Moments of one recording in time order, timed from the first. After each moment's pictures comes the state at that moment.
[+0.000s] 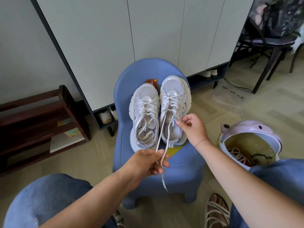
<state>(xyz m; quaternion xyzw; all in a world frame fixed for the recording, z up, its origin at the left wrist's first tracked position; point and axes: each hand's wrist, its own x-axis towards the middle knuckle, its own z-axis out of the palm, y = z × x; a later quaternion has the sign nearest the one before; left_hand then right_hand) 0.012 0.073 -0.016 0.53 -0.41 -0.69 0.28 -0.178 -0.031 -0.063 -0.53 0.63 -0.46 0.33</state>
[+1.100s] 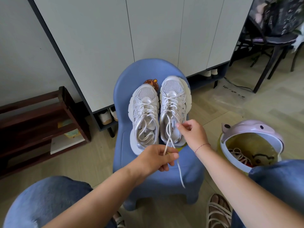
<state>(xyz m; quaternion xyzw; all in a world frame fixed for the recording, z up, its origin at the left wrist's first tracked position) -0.003 0.056 -0.019 0.52 -0.56 -0.60 0.22 -0.166 -0.009 -0.049 -0.51 0.67 -0.43 0.34</state>
